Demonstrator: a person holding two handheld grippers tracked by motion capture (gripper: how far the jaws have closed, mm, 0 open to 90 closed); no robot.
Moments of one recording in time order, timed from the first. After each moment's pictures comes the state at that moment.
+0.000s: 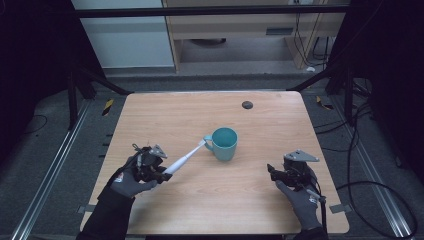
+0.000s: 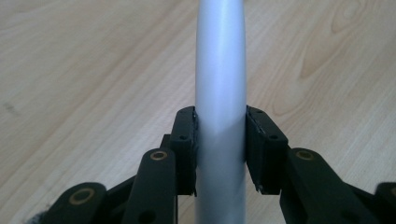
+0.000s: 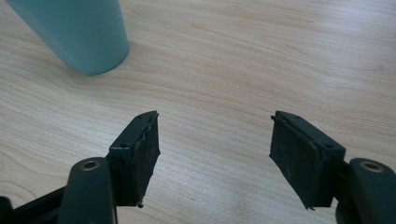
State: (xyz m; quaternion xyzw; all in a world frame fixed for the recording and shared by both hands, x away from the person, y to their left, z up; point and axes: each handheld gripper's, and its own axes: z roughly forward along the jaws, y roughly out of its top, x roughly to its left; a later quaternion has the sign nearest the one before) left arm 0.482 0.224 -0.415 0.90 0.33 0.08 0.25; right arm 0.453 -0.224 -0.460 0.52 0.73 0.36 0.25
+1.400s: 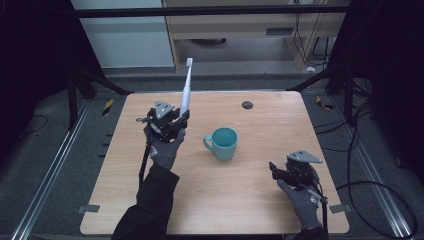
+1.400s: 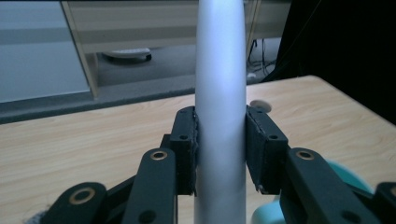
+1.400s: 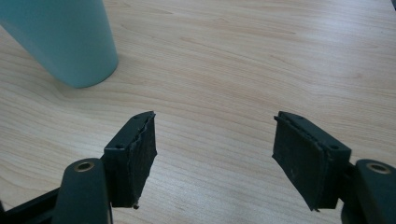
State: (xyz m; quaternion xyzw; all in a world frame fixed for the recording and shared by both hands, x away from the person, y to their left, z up) left arm 0.538 0.143 -0.352 0.67 0.47 0.30 0.49; right arm 0.452 -0.229 -0.460 0.52 0.71 0.38 0.27
